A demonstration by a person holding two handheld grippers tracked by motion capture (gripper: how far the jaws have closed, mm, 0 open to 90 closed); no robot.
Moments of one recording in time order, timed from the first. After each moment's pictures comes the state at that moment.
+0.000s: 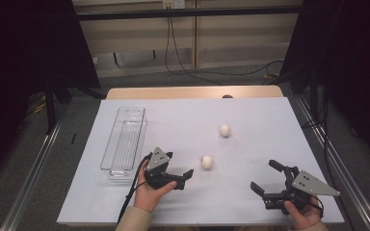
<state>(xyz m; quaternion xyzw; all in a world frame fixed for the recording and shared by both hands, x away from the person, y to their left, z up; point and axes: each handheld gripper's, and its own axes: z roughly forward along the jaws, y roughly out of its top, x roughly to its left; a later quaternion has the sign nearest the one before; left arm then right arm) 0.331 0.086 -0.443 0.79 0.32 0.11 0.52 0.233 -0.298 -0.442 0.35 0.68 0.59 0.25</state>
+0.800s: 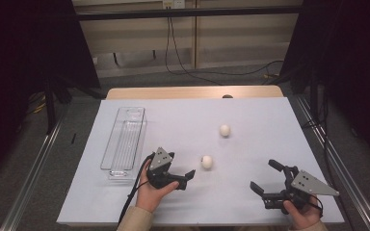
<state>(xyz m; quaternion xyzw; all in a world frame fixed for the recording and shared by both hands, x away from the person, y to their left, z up) 0.332 0.080 -0.445 0.79 0.32 0.10 0.51 0.234 -0.297 -0.443 0.35 0.68 0.59 0.26</state>
